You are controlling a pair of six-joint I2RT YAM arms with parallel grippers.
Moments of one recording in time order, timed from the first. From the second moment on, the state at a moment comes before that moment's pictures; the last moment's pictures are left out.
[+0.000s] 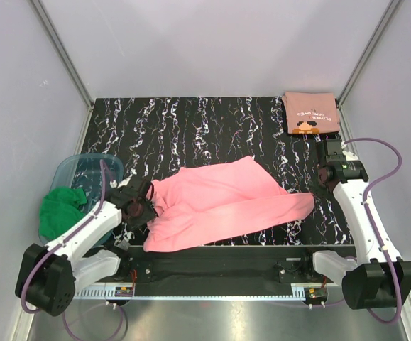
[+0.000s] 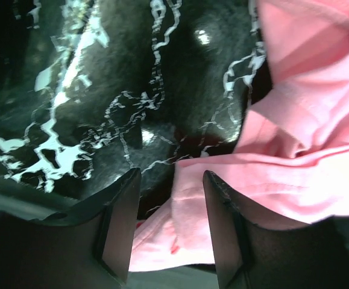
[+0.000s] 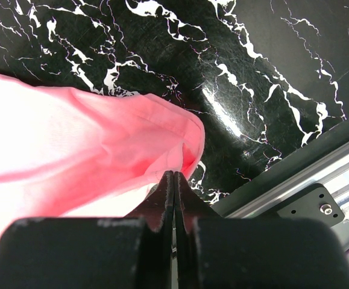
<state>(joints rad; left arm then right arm) -0.41 1.04 0.57 -0.84 -0.19 -0.94 0.05 1.09 1.03 -1.10 0.29 0.68</state>
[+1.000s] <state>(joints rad) -0.39 0.89 0.60 -0.75 -0.18 -0.86 0.04 1.10 1.04 -1.08 0.22 0.65</state>
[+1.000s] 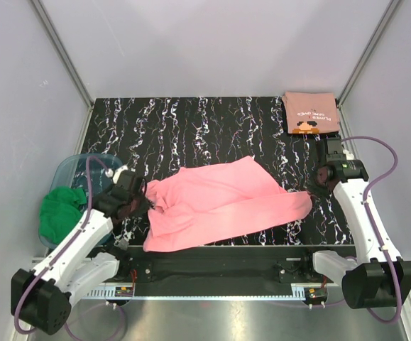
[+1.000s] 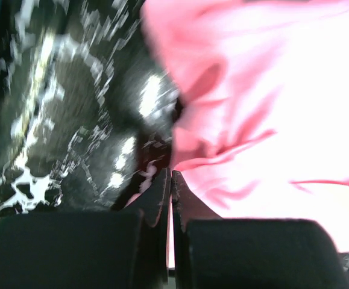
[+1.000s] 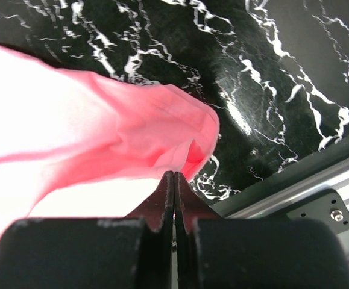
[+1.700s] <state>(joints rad) -0.38 0.94 0.91 -0.54 0.14 -0.59 0.04 1.13 1.21 -1.03 -0.04 0.56</state>
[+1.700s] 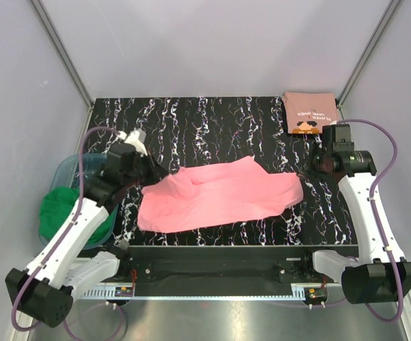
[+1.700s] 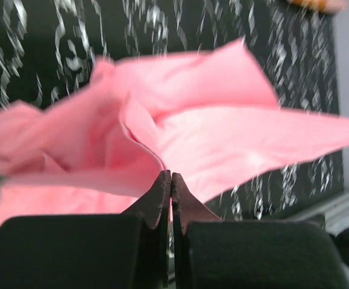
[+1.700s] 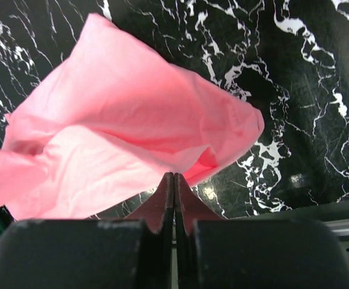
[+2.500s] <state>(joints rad) -0.37 1.06 1.56 -0.66 0.10 -0.43 0.04 1.30 1.56 -1.02 -0.06 0.50</state>
